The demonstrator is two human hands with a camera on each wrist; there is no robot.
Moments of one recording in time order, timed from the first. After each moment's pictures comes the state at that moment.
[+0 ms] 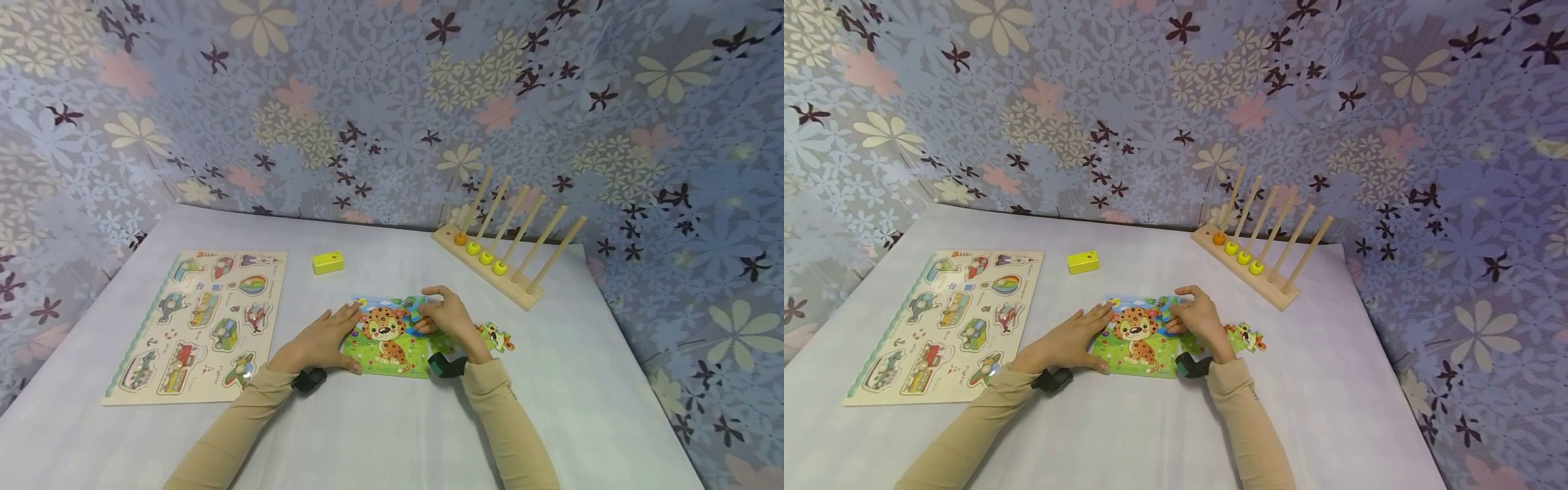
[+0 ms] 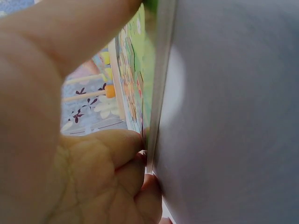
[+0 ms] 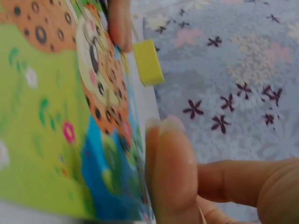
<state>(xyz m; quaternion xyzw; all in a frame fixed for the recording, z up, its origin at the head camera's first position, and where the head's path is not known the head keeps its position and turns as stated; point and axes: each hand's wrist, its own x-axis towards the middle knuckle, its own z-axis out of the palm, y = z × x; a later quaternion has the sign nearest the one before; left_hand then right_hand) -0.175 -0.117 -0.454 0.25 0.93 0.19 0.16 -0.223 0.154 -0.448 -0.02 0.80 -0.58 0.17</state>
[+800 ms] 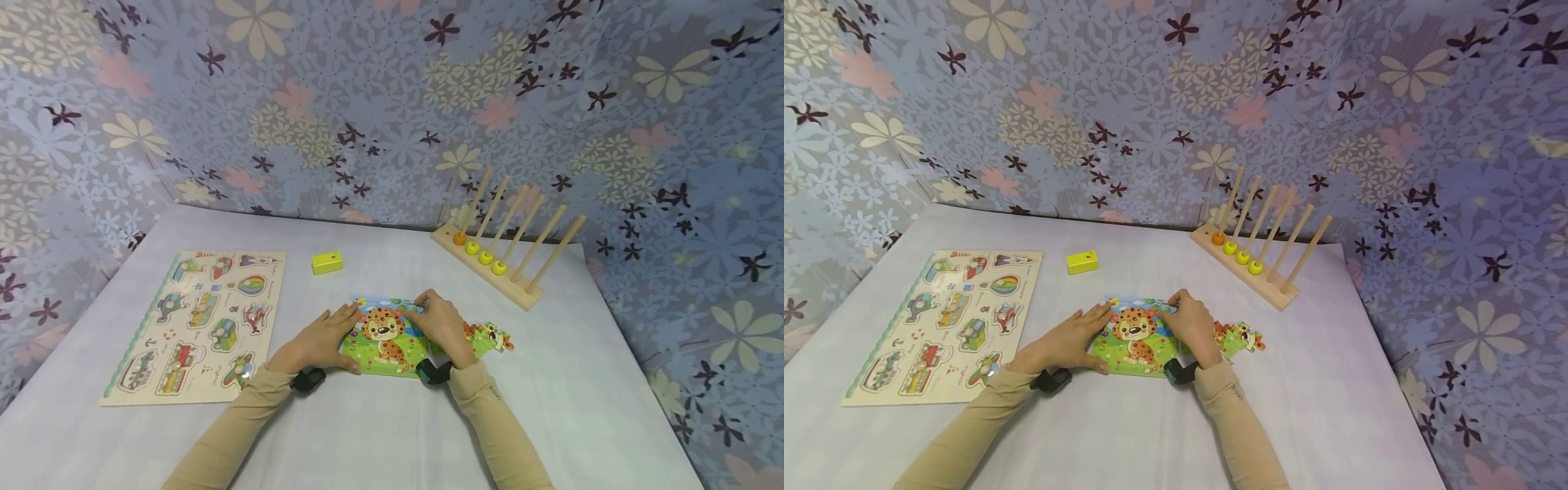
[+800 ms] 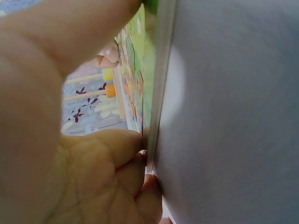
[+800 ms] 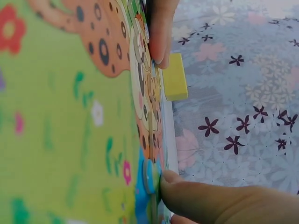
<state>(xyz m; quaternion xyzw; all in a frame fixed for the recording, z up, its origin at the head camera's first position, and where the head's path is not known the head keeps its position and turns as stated) -0.175 -0.116 -0.454 0.25 0.94 0.20 0.16 -0.218 0.133 -0.459 -0.04 0.95 -0.29 0.04</state>
